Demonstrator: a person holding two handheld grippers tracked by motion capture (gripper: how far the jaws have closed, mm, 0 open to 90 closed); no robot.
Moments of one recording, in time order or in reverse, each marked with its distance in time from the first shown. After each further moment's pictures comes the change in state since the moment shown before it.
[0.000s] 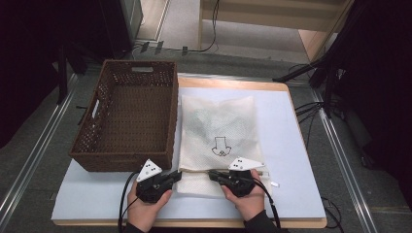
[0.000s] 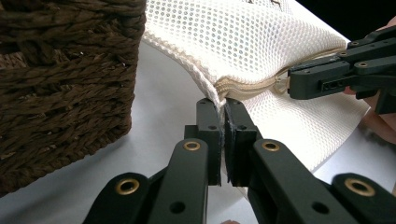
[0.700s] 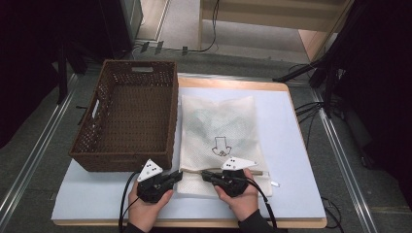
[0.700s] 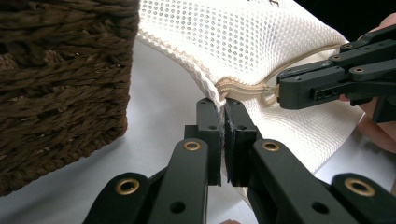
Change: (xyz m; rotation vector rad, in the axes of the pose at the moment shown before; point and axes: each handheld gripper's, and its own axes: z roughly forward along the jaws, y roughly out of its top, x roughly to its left) left arm 0.000 0.001 0.001 -0.001 -0.005 -0.005; right arm 0.011 0.006 0.012 0.009 0.036 0.001
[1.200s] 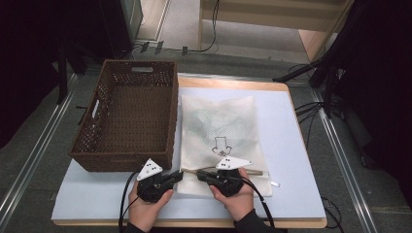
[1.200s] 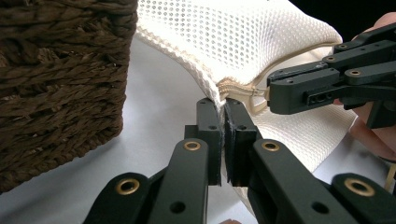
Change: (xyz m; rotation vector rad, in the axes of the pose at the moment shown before) left arm 0.000 0.000 0.001 0.009 -0.018 -0.012; right arm 0.009 0.006 0.008 -0.005 0.011 -0.009
